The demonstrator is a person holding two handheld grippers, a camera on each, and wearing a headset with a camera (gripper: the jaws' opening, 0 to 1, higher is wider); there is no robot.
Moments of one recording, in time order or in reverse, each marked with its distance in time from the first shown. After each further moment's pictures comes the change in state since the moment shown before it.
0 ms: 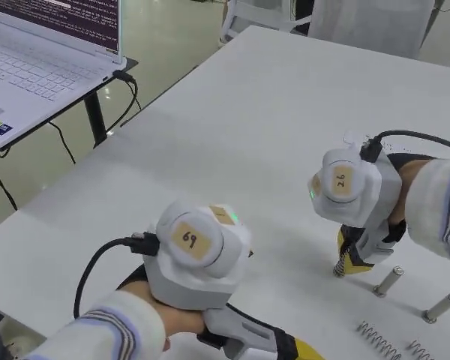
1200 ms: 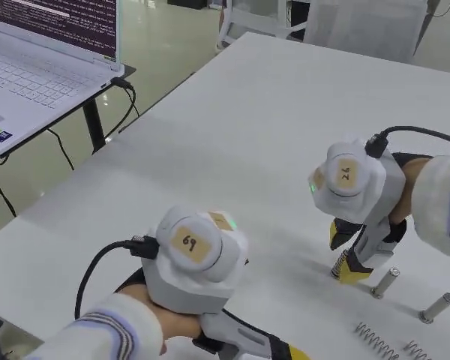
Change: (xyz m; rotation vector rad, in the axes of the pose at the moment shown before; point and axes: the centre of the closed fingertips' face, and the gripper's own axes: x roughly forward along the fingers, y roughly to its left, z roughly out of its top) left arm 0.001 -0.004 -0.009 0.012 0.047 -0.016; right arm -0.017 0.003 0.010 0.023 -0.094 -0.021
